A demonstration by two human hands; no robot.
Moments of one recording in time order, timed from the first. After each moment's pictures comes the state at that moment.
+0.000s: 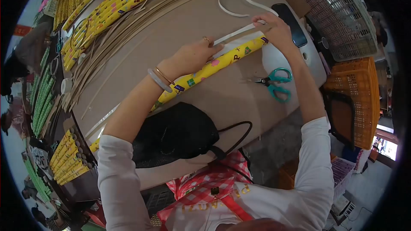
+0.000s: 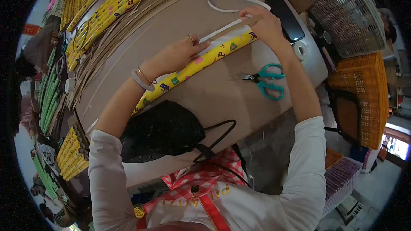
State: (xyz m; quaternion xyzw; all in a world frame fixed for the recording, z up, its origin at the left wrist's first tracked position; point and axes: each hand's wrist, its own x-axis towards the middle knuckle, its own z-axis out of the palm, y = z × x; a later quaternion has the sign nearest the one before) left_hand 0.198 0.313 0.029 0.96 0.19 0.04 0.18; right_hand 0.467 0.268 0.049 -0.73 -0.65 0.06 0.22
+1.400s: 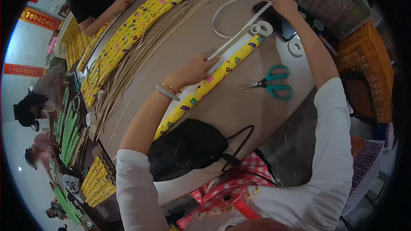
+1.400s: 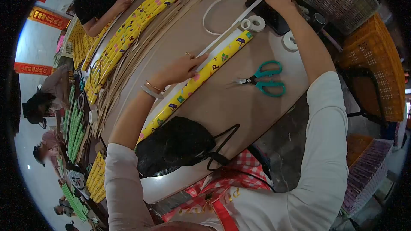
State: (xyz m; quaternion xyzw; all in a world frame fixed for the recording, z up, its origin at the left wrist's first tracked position) left_hand 0.218 0.328 0.048 0.95 0.18 -0.11 0.21; right_hand 0.618 0.314 0.036 -0.78 -0.58 -0.15 0.17
